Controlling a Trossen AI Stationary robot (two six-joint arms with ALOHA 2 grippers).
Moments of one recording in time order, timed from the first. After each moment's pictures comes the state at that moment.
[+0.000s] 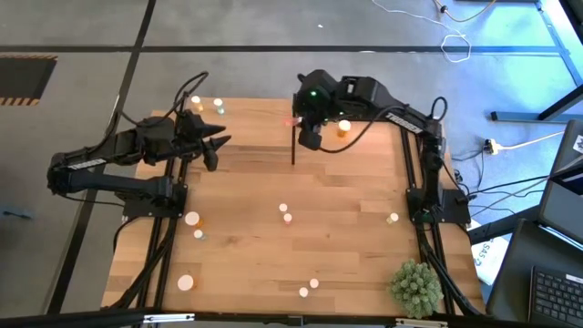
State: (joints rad) left arm 0.17 0.72 0.98 -0.53 -0.43 -0.18; right arm -0.30 1.97 2.34 -1.25 0.05 -0.13
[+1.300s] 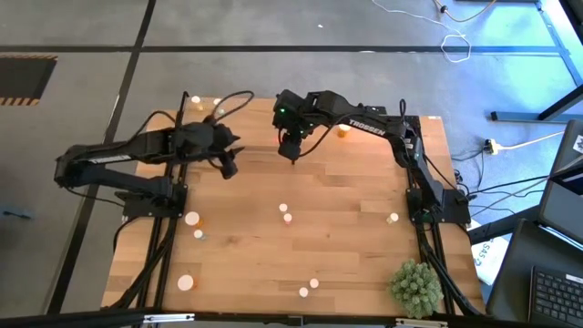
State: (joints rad) left arm 0.17 0.94 0.98 -0.58 -0.42 0.00; right arm -0.30 2.19 2.34 -1.22 0.01 -0.01
